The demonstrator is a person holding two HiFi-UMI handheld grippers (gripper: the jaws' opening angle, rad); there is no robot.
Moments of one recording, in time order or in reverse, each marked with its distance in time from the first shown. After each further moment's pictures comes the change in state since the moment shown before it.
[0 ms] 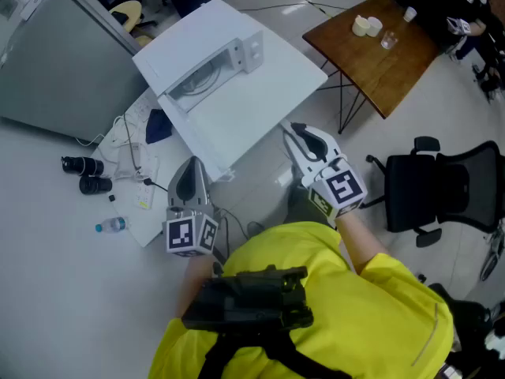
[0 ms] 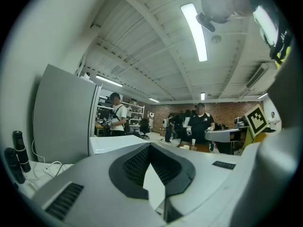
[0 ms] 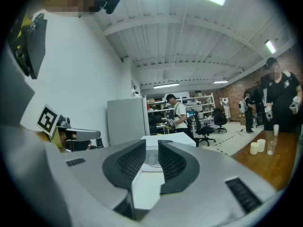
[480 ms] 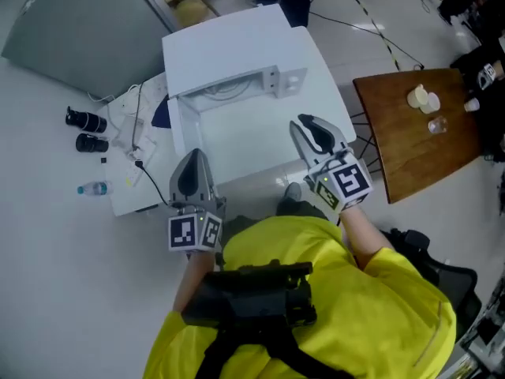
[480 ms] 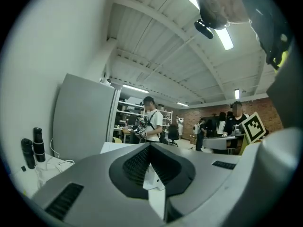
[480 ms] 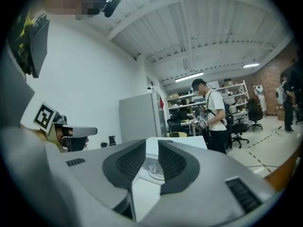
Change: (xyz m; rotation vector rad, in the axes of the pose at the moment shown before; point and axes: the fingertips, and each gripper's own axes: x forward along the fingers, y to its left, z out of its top) left arm 0.147 -0.002 0.018 -0.063 -0.082 0.333; right arm 0.156 -0.147 0.024 -0.032 0.055 0.335
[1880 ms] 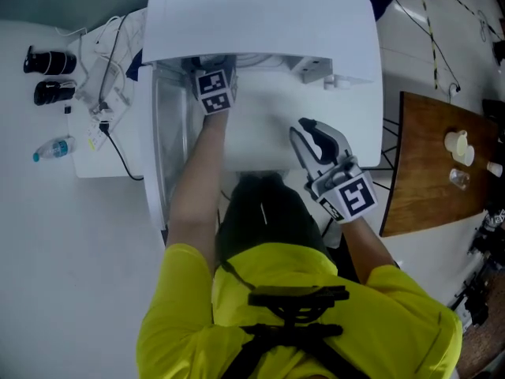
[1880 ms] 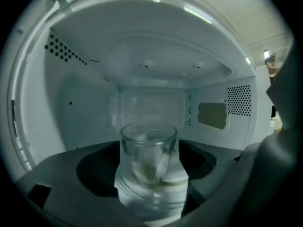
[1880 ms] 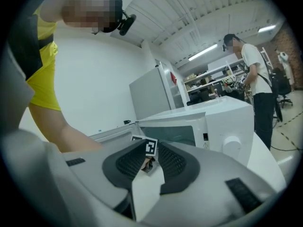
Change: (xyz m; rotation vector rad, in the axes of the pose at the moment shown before) left arm 0.310 0.195 -0.281 0.073 0.199 0.363; right arm 0.125 -0.040 -0.158 0.082 0.155 0.323
